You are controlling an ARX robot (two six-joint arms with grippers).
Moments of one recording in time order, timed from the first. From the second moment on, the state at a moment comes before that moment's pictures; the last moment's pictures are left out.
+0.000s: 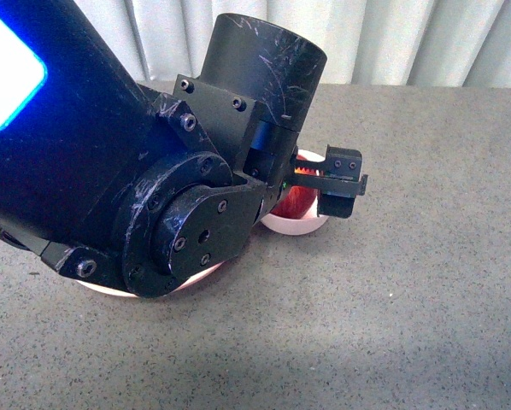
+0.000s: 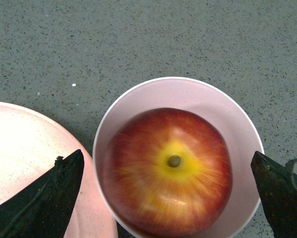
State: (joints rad) left arm -0.70 2.24 1.14 0.56 -0.23 -0.19; right arm 0.00 0.00 0.01 0.00 0.00 -0.01
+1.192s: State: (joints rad) left arm -0.41 1.75 0.35 1.39 -0.38 -0.02; right arm 0.00 0.00 0.01 0.00 0.00 -0.01
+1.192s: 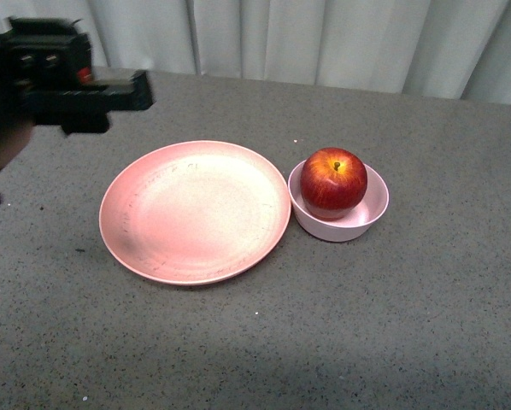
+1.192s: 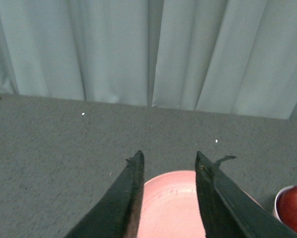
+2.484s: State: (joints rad) left arm 0.00 0.40 0.02 0.40 0.00 -0.01; right arm 0.00 0.00 0.01 0.00 0.00 -0.01
